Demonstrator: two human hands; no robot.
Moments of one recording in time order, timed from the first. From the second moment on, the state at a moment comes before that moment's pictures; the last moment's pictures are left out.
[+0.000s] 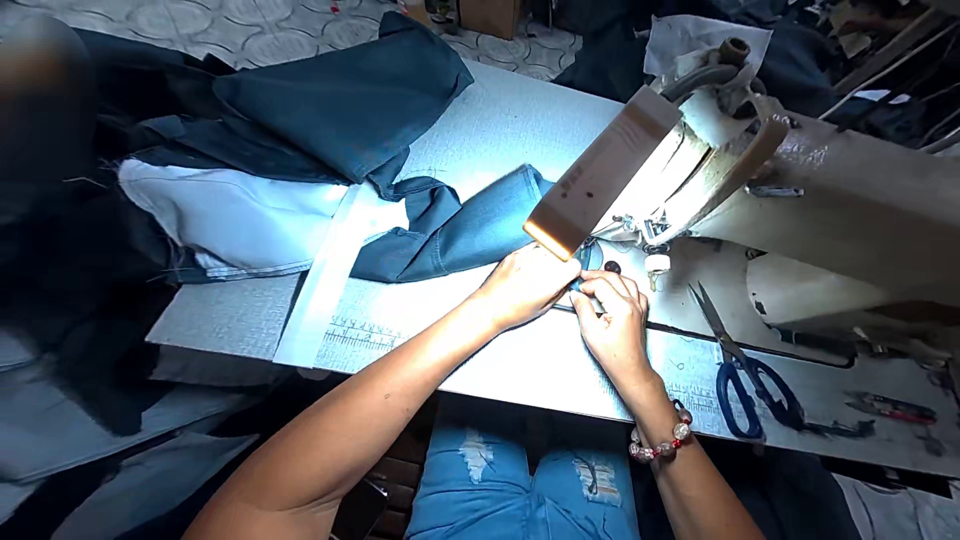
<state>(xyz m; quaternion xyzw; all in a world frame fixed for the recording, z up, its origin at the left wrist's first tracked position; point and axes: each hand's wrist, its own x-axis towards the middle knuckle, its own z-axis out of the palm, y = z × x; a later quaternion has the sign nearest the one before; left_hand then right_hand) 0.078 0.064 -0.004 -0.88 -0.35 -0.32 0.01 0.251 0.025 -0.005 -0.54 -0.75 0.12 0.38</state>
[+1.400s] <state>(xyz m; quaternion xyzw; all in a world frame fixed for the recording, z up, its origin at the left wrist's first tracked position) 0.072 0.041 0.002 -0.88 -0.42 -0.15 -0.16 0.469 -0.009 0.040 -0.71 -0.64 -0.14 0.27</state>
